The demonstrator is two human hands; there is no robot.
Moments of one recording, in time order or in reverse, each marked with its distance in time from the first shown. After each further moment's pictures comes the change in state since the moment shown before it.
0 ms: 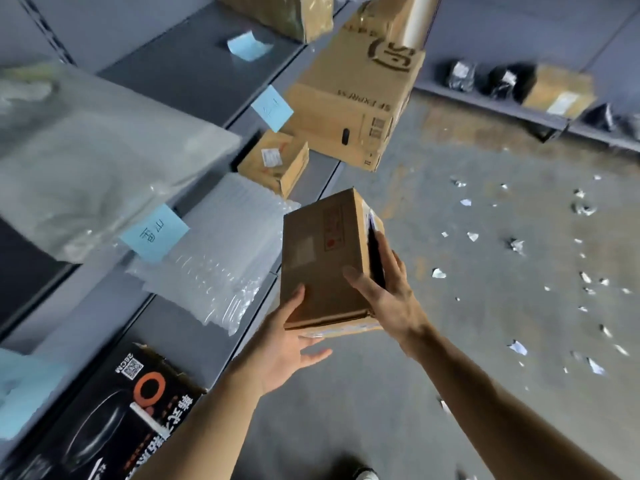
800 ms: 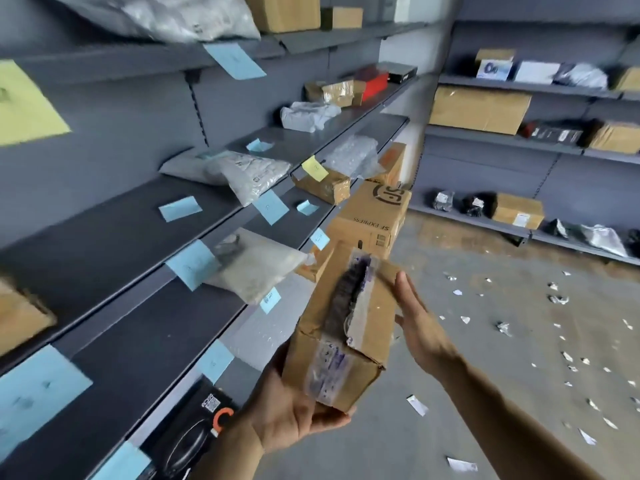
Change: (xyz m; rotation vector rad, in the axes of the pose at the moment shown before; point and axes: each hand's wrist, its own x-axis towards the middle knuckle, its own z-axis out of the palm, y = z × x) left_hand -0.375 0.006 0.101 -0.154 -0.314 0.005; right_hand -0.252 -0.247 -0.043 0.279 -0.078 -0.174
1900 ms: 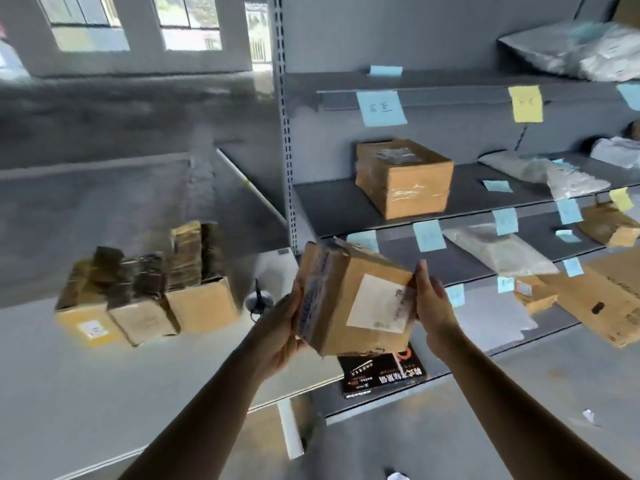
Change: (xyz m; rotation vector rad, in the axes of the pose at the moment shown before) left_hand -0.522 -0.188 -0.085 0.113 0.511 1.009; right_hand -0.311 0.000 0.372 -0.211 -0.480 0.033
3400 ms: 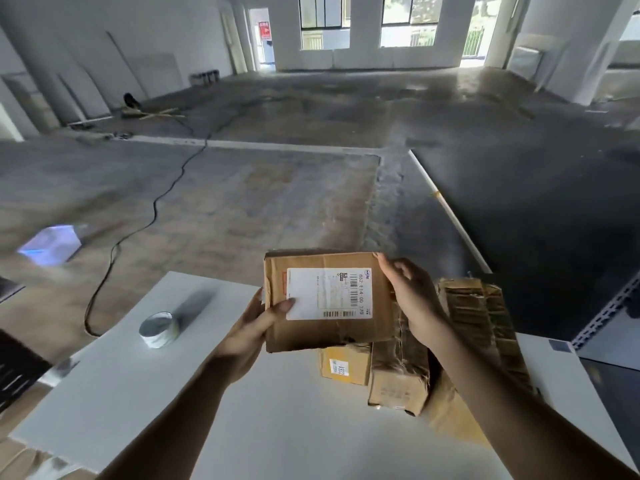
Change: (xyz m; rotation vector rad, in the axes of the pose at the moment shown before) left_hand -0.199 0.255 -0.415 0.422 0.651 0.316; right_hand 0.012 -0.114 0.598 -0.136 -0.626 -0.211
